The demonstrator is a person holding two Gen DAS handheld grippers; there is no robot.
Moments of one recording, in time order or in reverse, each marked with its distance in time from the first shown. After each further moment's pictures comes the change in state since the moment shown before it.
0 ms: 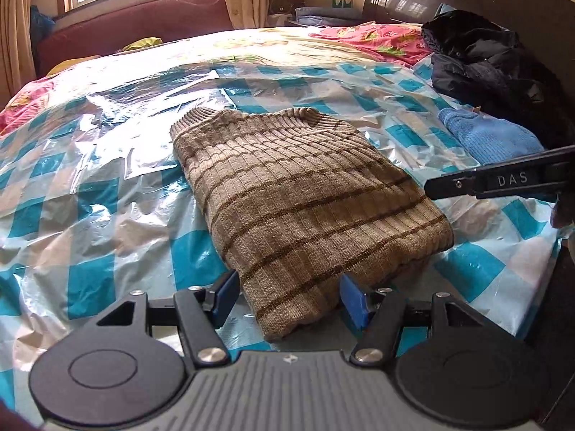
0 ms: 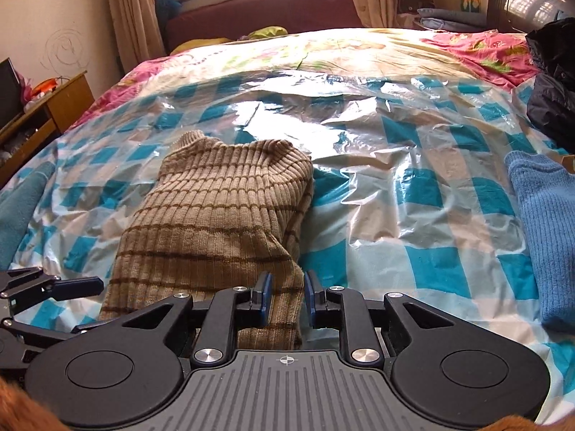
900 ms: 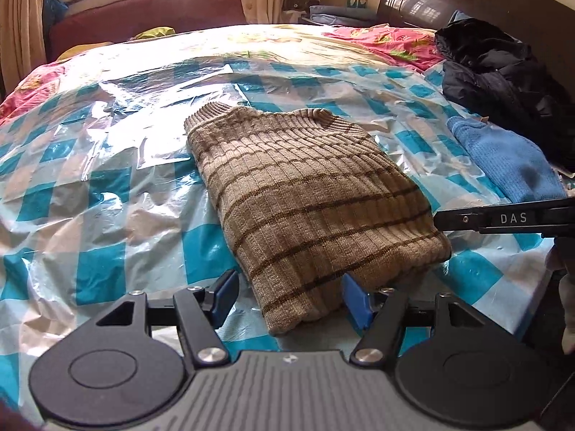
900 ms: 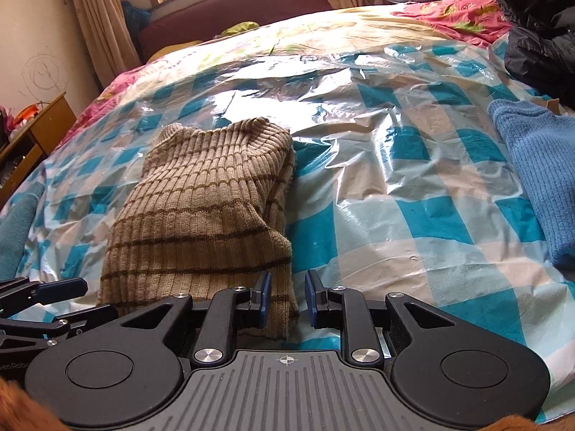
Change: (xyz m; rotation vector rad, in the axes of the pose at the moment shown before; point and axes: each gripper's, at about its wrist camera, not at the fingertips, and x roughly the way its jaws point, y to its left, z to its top) left arm -0.012 0.007 0.003 -0.047 0.017 -0.009; right arm -0.001 -0.009 -0.020 0.129 0.002 -0.001
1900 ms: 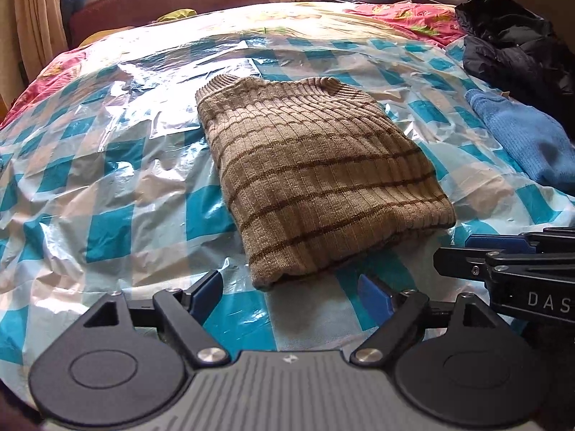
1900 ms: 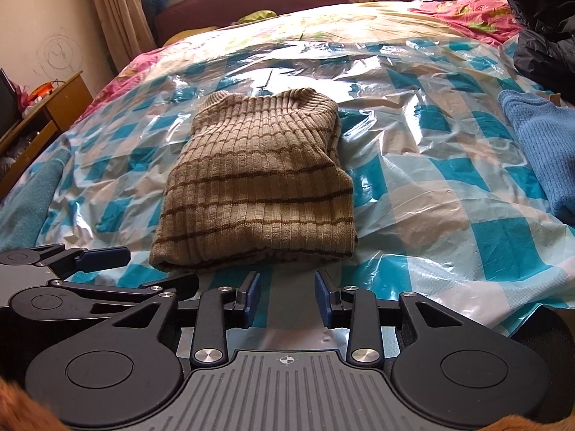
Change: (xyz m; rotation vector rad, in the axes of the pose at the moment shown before) left arm -0.002 -0.028 -0.016 -0.018 0.076 0.113; right arm -0.032 0.049 -0.043 -0.035 0.034 0.007
